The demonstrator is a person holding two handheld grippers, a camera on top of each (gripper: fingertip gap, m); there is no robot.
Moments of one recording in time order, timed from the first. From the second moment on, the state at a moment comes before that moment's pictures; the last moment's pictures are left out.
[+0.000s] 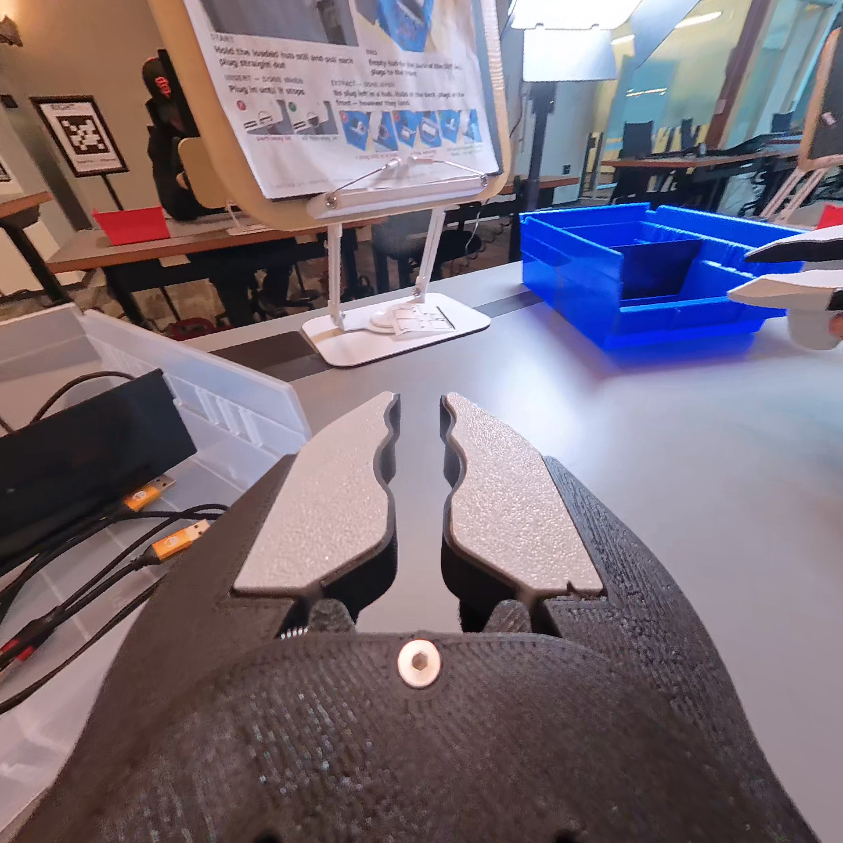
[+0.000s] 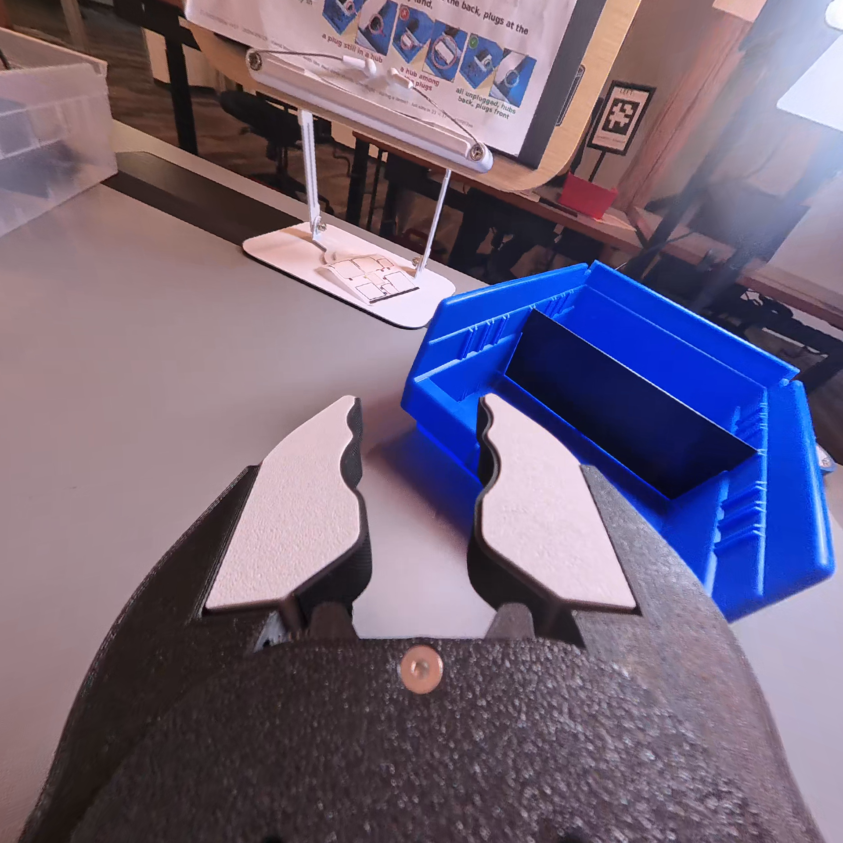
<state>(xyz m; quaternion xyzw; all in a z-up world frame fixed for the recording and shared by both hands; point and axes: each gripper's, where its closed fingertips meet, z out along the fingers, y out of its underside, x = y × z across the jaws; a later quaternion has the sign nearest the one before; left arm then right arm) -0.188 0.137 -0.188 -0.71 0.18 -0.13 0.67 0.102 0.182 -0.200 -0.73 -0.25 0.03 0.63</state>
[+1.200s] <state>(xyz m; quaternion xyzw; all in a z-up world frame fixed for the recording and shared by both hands) -0.124 0.053 -0.194 -0.72 0.16 -0.06 0.67 0.047 0.057 -0.195 -0.73 -0.23 0.08 0.63</state>
